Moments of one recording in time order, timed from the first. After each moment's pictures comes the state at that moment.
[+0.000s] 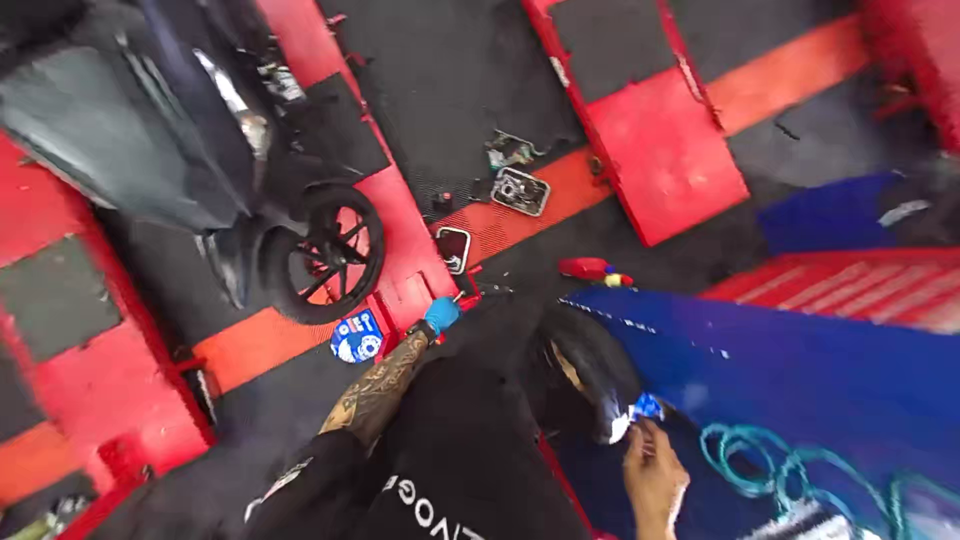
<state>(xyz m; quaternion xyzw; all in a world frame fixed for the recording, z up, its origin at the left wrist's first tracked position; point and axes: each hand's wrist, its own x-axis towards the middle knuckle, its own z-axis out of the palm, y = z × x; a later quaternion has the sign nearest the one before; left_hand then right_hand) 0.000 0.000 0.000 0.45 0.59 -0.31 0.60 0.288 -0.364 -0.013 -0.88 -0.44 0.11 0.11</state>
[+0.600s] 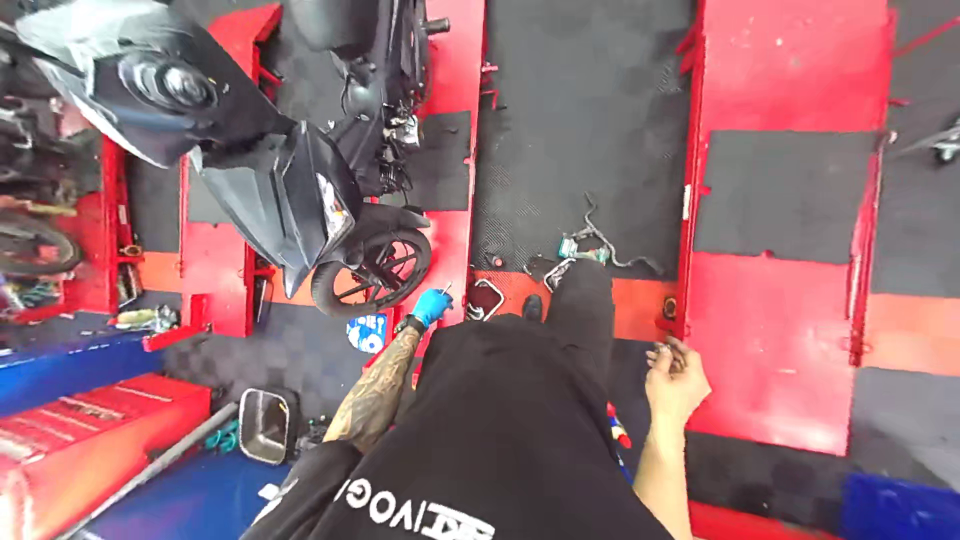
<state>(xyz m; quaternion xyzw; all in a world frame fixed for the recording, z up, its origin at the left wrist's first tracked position) -0.018 0.256 -0.141 0.25 0.80 -0.01 0.55 0.474 0.288 -0.102 -0.73 -0.56 0.30 0.27</state>
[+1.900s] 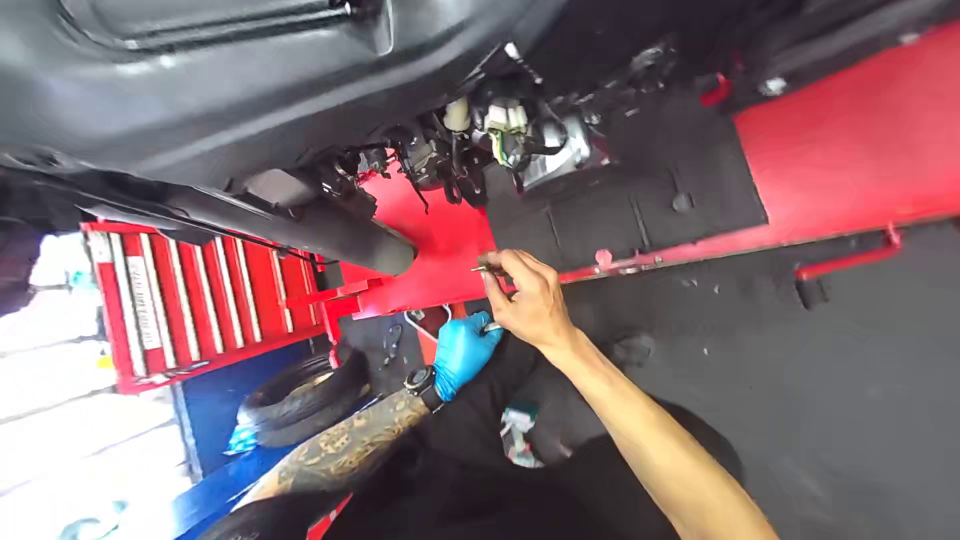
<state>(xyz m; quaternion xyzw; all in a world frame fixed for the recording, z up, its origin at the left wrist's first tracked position) -0.132 0.706 -0.475 -0.10 0.95 0.13 0.25 -0.221 0.843 -0.514 0.14 -0.71 0.69 0.03</state>
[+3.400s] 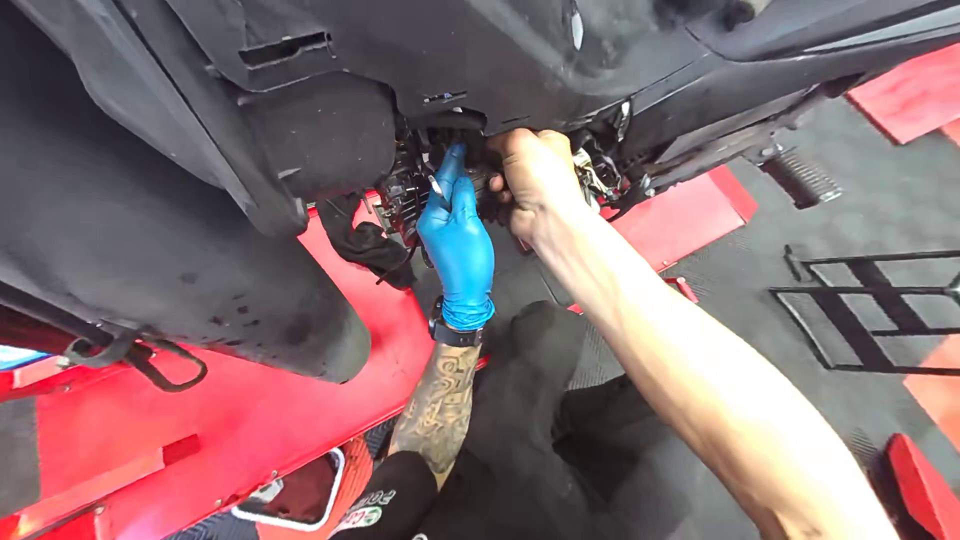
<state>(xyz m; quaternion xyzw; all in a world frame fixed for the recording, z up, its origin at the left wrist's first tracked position) -0.327 0.648 -0.477 -0.03 0.59 0.78 -0.23 -0.378 0.709 -0.410 -0.25 -0.66 0.71 0.02</state>
